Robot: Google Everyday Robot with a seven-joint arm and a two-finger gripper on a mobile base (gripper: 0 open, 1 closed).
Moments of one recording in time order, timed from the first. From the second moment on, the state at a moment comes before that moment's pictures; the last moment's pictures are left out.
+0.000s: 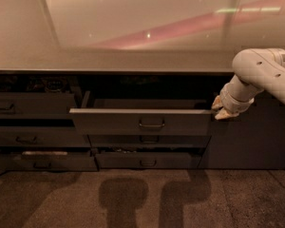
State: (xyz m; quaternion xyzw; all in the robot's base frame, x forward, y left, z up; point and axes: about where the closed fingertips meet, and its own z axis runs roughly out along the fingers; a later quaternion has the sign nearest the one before) arm 0.616 -0.305 0.672 -0.76 0.64 -0.06 0.09
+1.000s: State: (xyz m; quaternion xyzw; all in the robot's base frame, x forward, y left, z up) arm 0.609 -0.305 0.673 -0.77 0.63 -0.06 0.09
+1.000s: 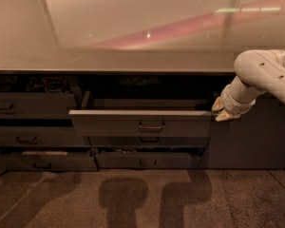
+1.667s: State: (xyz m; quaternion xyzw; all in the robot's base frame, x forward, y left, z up) arm 0.602 -0.306 0.674 -0.77 0.63 -0.06 0.09
